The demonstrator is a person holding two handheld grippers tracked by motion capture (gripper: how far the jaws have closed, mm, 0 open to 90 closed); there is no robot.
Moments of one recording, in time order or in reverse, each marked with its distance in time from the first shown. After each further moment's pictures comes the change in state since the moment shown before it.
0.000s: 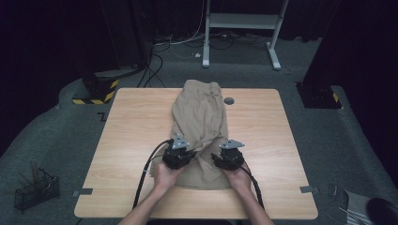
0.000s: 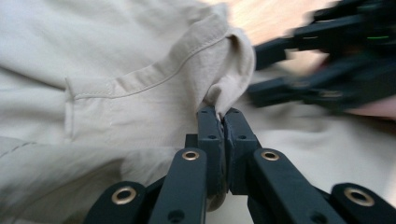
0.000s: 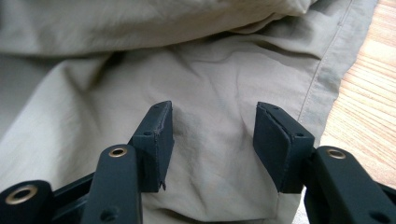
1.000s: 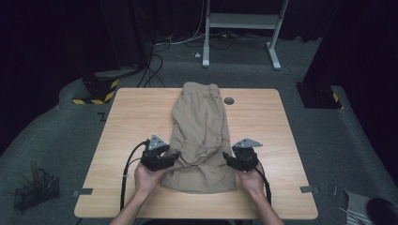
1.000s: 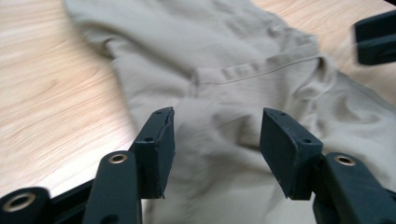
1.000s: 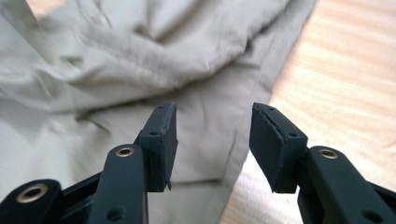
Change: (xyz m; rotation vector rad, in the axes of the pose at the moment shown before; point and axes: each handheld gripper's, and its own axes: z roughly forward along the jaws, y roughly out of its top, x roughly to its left) left arm 0.042 -0.025 -0.058 -0.045 0.185 -0.113; right arm -0.018 0.005 -0.056 -0.038 -0.005 0.075
